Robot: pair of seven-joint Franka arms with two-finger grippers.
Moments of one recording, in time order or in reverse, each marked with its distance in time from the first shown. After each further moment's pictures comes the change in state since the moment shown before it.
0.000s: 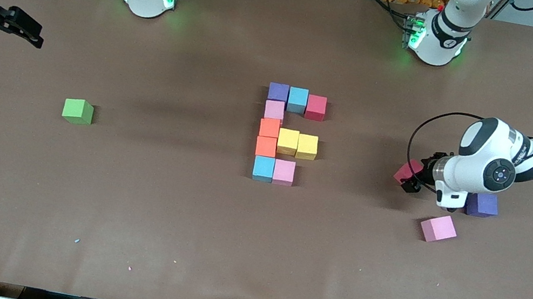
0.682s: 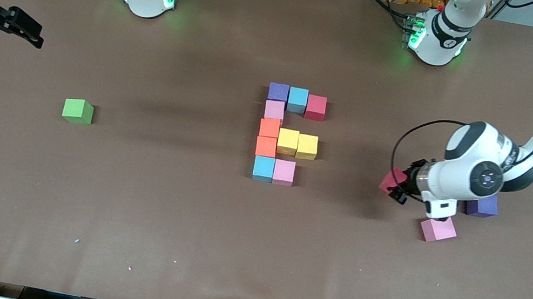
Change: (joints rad) left arm -0.198 0.031 -0.009 0.217 -0.032 -0.080 -0.336; right arm 0.000 0.001 0.000 0.000 0.000 -0.001 0.000
